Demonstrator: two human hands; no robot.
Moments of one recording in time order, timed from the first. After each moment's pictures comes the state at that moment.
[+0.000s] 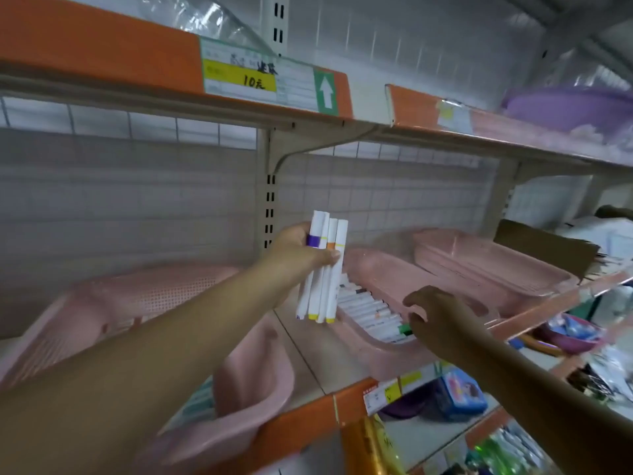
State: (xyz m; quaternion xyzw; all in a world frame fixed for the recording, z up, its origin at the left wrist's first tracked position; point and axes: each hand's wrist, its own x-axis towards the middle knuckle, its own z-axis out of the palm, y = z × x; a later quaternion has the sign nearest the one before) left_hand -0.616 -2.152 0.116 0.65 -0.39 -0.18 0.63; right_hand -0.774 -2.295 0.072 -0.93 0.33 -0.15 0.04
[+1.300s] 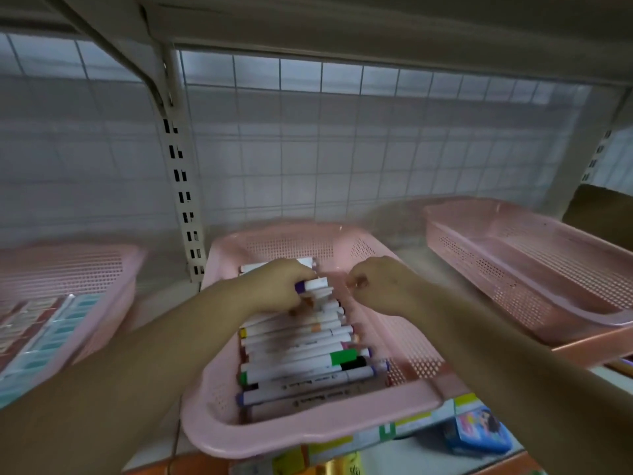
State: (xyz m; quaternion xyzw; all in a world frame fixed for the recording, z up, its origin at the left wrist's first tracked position) left_hand -0.583 -2.339 0.034 0.85 -0.51 -0.06 0.14; right_hand -0.676 -2.492 0.034 -0.99 0.13 -0.01 0.06
